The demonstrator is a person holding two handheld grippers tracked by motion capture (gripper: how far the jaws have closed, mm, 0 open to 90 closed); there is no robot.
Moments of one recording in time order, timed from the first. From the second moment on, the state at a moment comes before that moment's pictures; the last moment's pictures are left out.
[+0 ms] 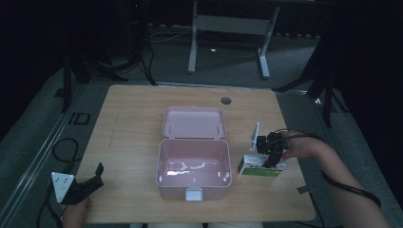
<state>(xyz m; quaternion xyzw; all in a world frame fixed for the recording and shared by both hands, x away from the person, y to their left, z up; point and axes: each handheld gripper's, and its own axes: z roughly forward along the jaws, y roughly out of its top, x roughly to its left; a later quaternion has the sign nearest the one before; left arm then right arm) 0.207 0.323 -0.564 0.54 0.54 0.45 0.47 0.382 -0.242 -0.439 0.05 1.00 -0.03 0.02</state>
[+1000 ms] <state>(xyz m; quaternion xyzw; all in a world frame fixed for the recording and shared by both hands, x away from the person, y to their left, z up) 0.207 0.323 -0.564 0.54 0.54 0.45 0.47 0.381 -0.236 -0.445 0.04 1.00 -0.04 -0.04</state>
